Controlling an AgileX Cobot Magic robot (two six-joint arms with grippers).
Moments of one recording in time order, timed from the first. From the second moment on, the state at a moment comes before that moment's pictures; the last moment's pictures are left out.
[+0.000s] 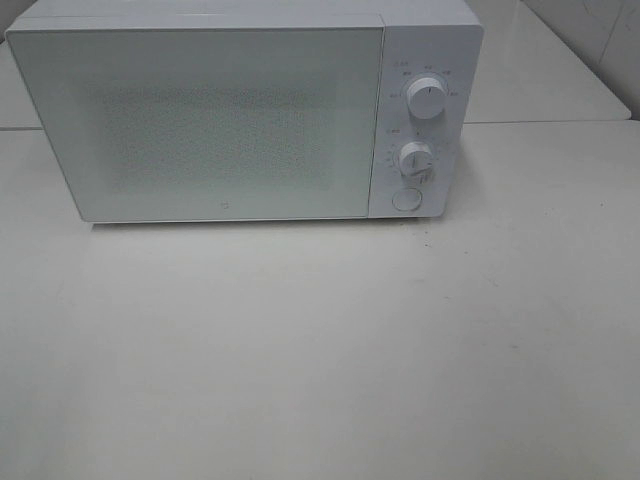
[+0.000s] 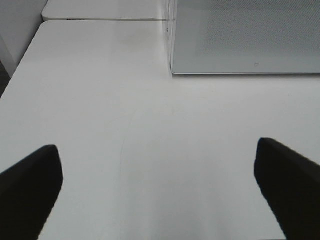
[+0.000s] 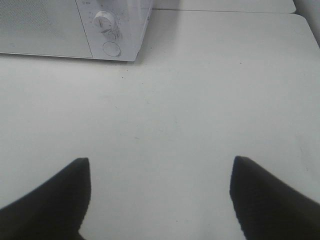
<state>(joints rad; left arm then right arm) 0.05 0.00 -0.50 -0.10 1.03 0.06 0.15 0.00 -0.51 -0.02 1.04 0.05</state>
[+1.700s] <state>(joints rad) 0.05 0.00 -0.50 -0.10 1.03 0.06 0.15 0.84 -0.54 -0.01 0.17 0.05</state>
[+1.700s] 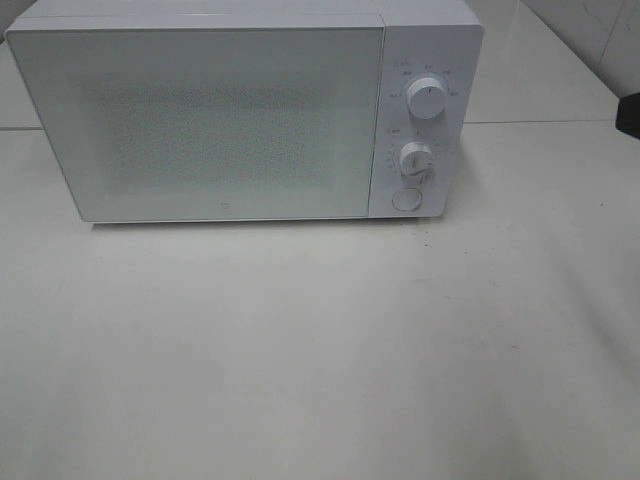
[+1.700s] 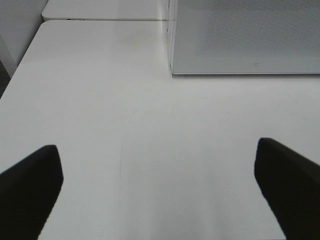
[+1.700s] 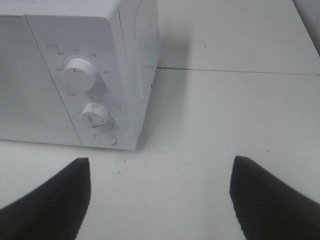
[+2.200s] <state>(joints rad) 0.05 0.00 -0.50 -0.10 1.03 0.06 0.15 1.07 -0.53 -0.02 -0.21 0.05</state>
